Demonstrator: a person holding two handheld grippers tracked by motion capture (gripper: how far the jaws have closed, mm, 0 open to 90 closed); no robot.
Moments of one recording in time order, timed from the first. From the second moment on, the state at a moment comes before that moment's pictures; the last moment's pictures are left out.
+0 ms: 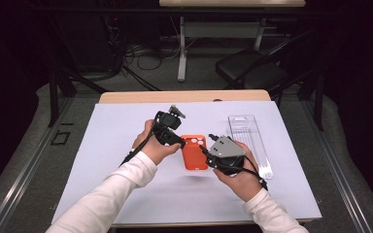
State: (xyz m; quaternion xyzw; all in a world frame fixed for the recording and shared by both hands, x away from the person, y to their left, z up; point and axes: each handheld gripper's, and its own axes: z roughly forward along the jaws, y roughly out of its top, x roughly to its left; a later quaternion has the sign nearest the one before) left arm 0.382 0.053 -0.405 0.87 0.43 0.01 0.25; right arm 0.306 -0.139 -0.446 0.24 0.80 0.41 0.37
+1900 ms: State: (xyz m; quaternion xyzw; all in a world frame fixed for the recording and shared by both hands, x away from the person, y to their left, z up) left arm 0.375 0.037 -0.408 0.88 0.42 0.01 0.24; right arm 0.309 -0.134 -0.436 0.27 0.81 0.38 0.36
